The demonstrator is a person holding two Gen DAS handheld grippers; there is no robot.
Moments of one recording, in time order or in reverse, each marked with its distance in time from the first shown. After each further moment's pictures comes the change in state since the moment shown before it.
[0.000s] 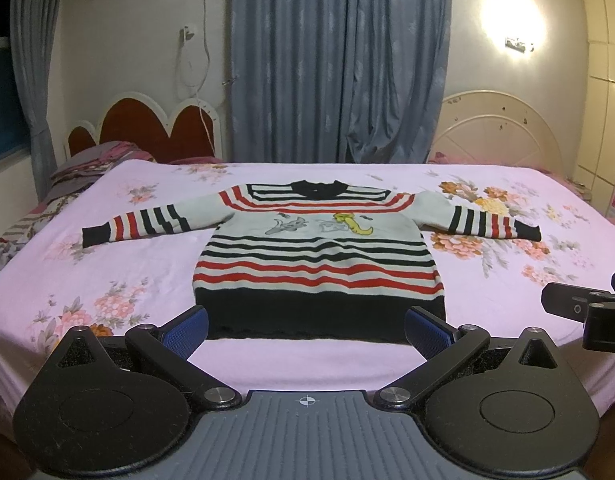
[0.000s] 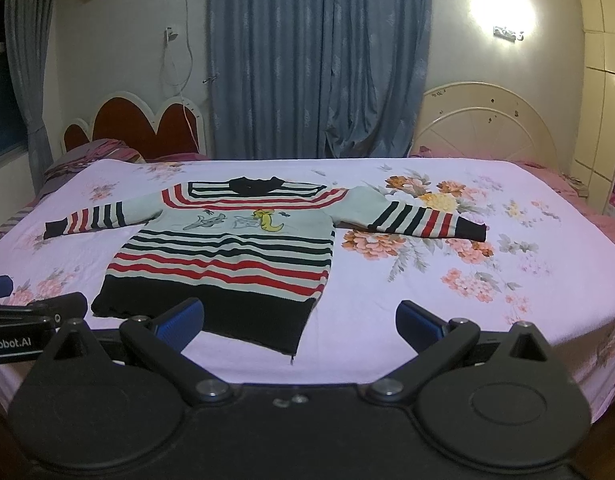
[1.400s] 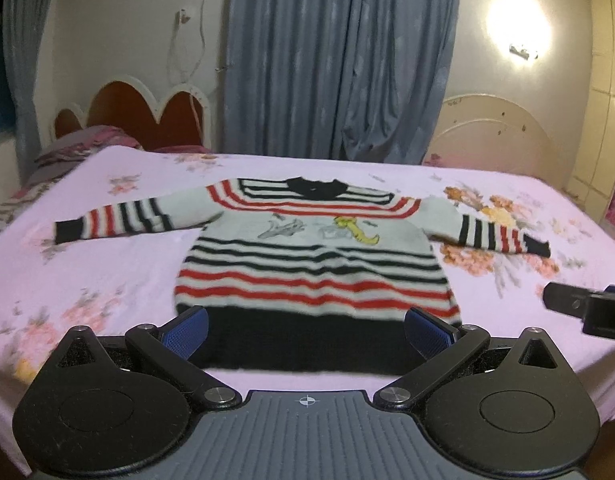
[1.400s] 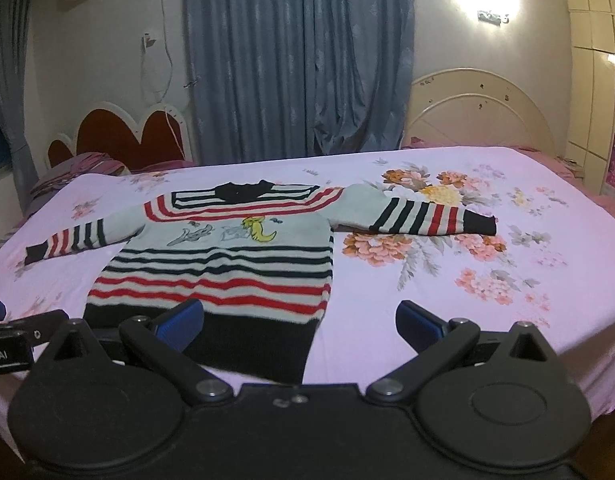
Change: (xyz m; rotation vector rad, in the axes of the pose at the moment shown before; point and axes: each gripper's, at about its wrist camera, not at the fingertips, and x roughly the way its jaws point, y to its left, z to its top) left arm 0.081 0.030 0.023 -0.059 0.018 -0.071; right arm 0.069 0.001 0.022 0.074 0.000 -0.025
